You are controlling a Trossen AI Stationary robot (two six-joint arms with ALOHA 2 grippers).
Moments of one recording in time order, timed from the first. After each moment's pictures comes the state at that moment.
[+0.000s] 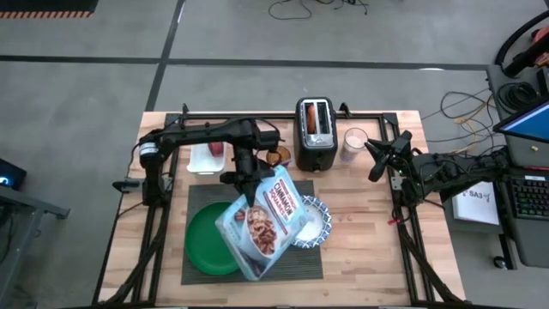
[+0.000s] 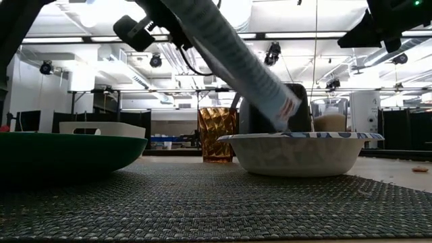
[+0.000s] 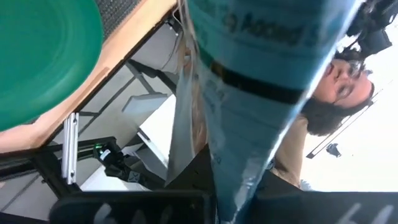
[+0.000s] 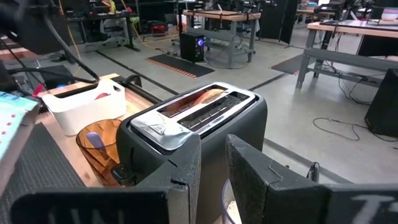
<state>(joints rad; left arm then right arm) 0.23 1.91 1.74 -1.55 1.20 -0.56 0.18 0.37 0.51 -0.44 0.88 0.22</state>
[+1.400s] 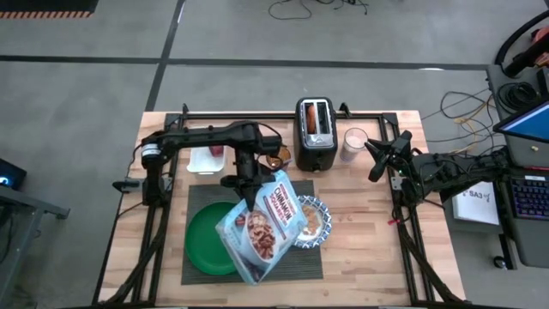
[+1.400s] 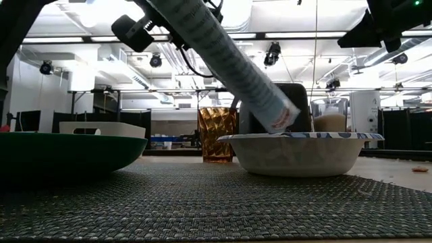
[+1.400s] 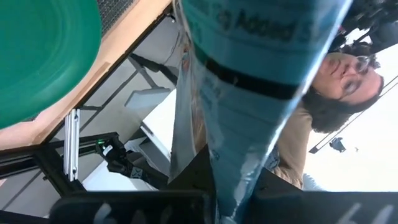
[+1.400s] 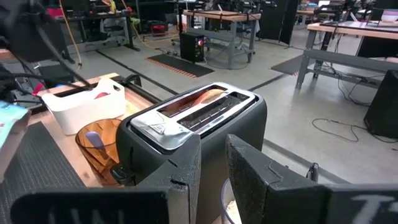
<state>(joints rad) 0.21 1.92 1.73 -1.56 1.21 -0.53 0.18 0.37 0.51 -0.44 0.88 0.22</state>
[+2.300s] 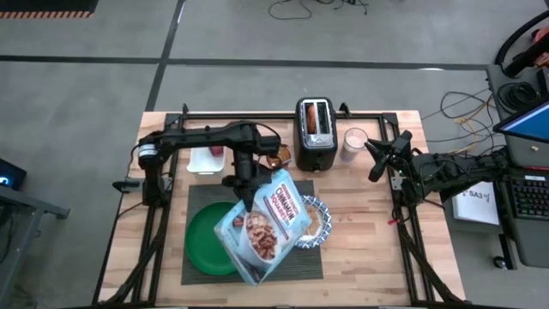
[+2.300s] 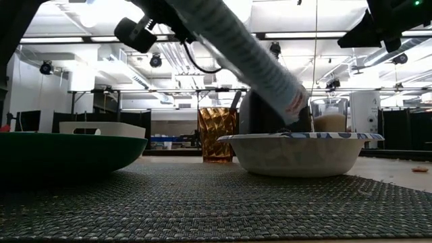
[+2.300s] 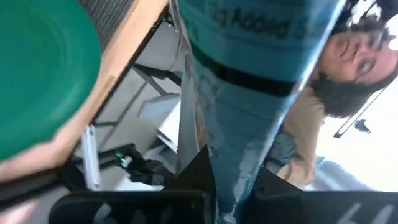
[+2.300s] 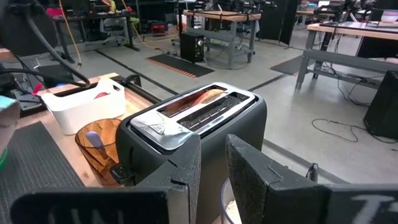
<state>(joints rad) 0.18 1.90 1.72 -1.55 1.19 -0.39 0.18 0.37 0.51 -0.44 0.88 0.21</state>
